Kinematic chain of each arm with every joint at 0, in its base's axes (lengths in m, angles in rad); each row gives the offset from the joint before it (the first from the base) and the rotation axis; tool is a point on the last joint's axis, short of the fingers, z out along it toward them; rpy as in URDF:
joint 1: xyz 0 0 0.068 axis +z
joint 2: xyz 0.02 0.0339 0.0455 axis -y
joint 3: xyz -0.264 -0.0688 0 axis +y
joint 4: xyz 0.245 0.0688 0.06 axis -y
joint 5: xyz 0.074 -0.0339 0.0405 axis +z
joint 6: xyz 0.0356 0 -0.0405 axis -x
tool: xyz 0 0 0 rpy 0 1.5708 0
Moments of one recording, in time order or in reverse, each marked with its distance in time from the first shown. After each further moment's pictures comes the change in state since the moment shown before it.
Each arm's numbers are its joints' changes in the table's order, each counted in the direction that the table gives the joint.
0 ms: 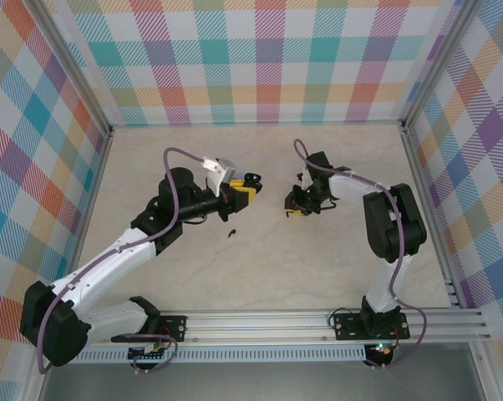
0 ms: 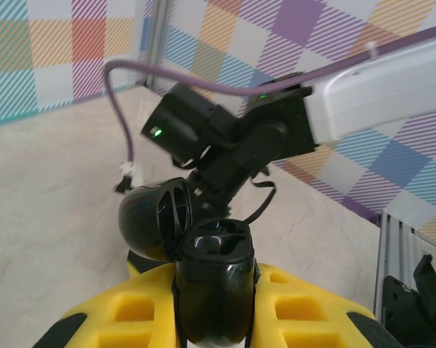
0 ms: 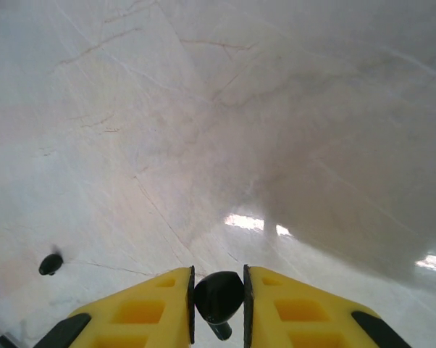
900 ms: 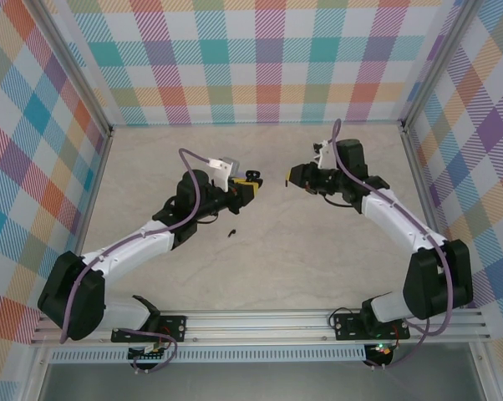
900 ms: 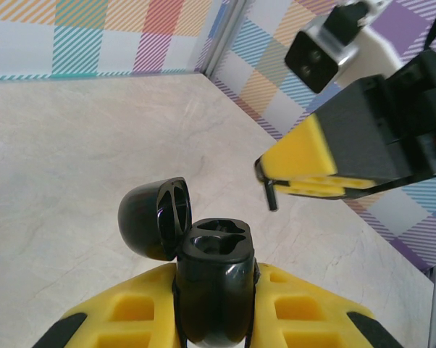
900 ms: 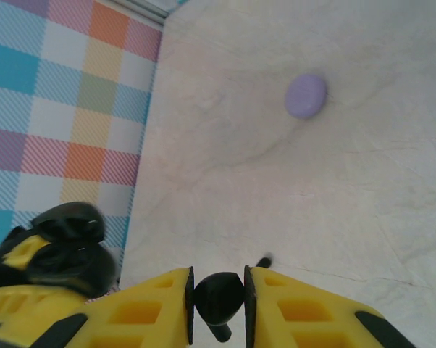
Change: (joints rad) left arm 0.000 -0.180 0.058 0.225 0.148 0.163; right arm -0.037 0.479 0.147 0.298 0.195 -0.152
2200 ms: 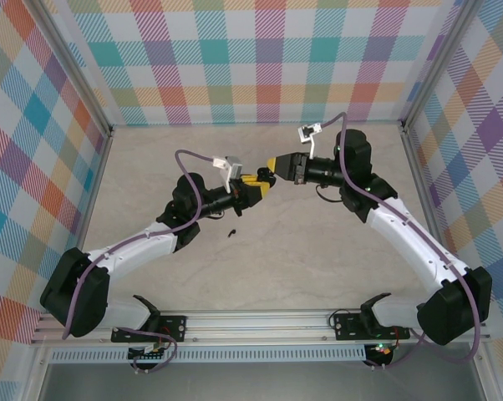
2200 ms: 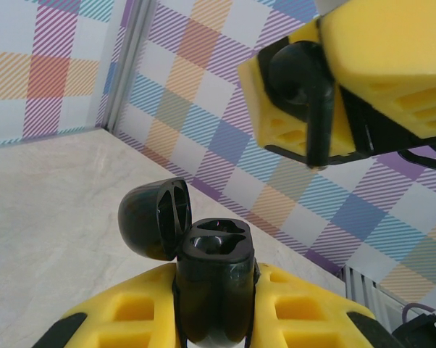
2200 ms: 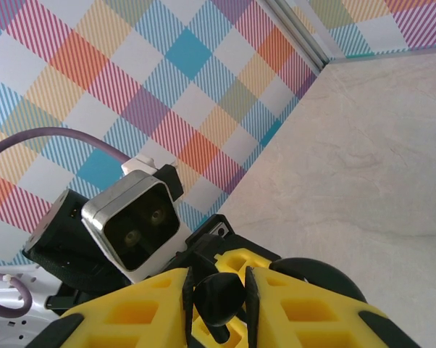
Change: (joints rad) left arm -0.019 -0.016 0.037 0.306 -0.214 0.038; right arm 0.159 0.140 -0.103 0.136 0.046 0.055
